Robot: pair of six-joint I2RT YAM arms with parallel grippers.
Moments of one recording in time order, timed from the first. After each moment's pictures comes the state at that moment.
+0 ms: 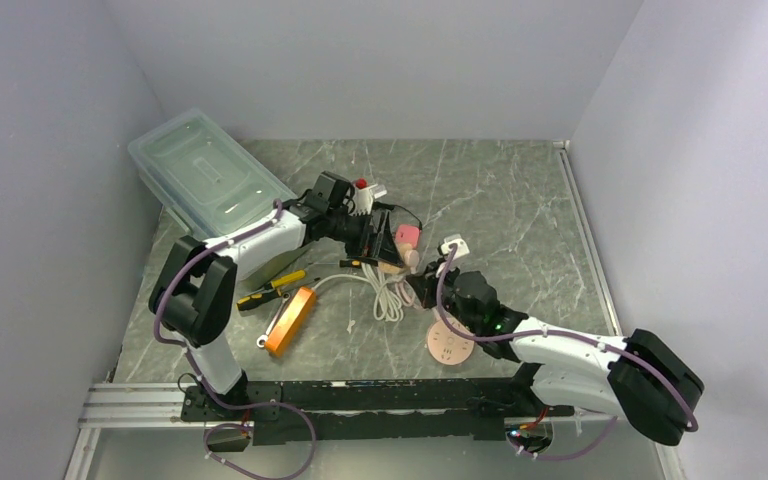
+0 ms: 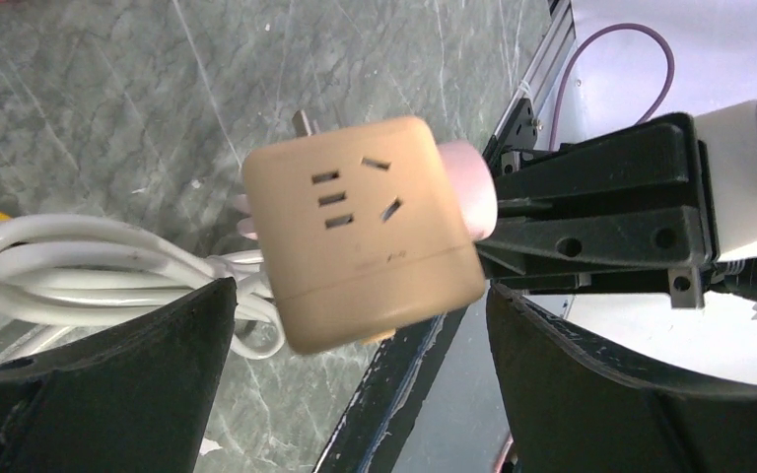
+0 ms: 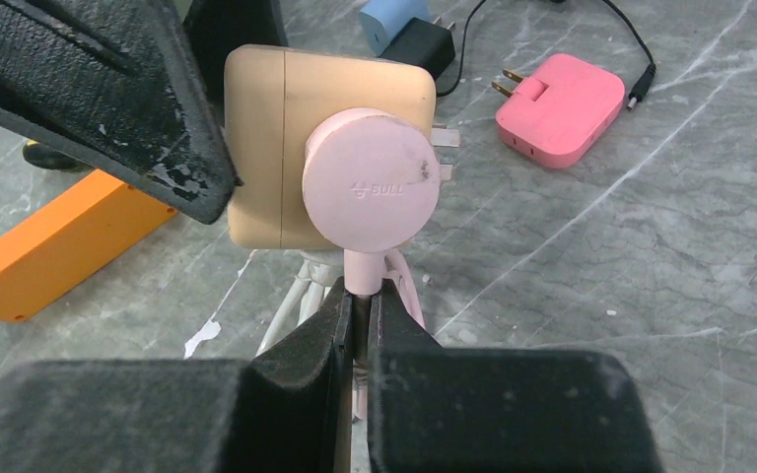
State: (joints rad) left arm -0.56 1.73 1.20 -0.30 0.82 -0.43; right arm 0.82 1.06 0.28 0.52 0.17 0.36
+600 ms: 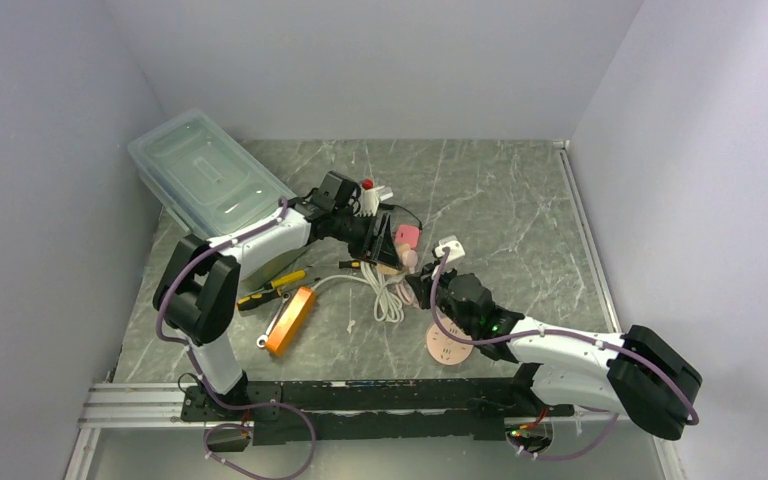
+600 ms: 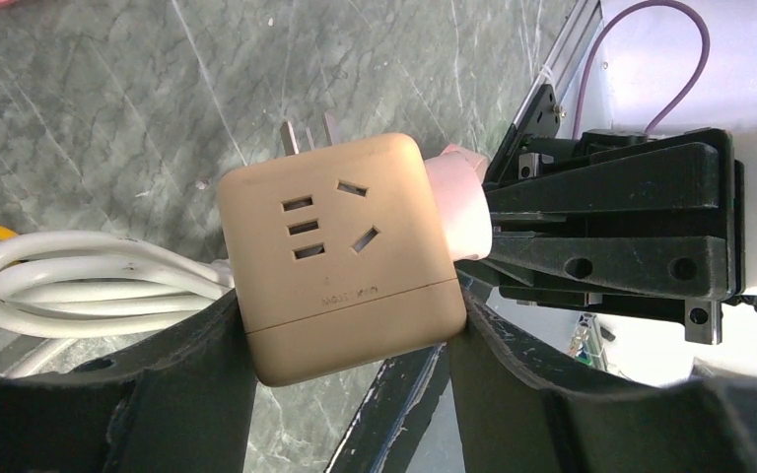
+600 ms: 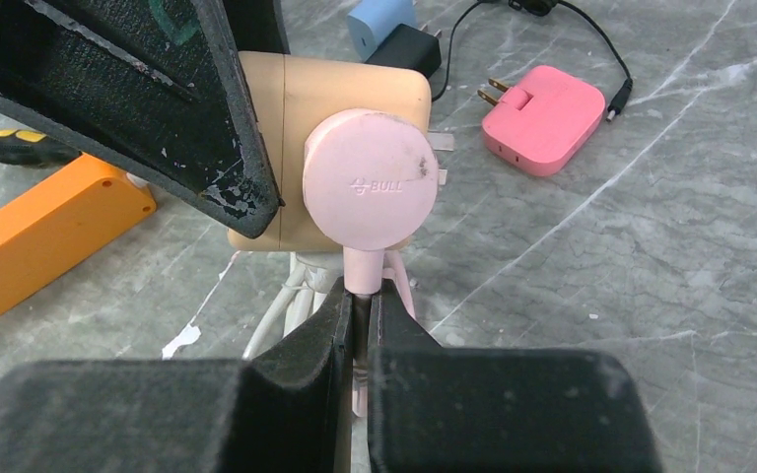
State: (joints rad) left arm -0.59 1.75 1.25 -0.36 0.78 -0.38; right arm 0.89 1.08 0.30 0.51 0.28 0.31
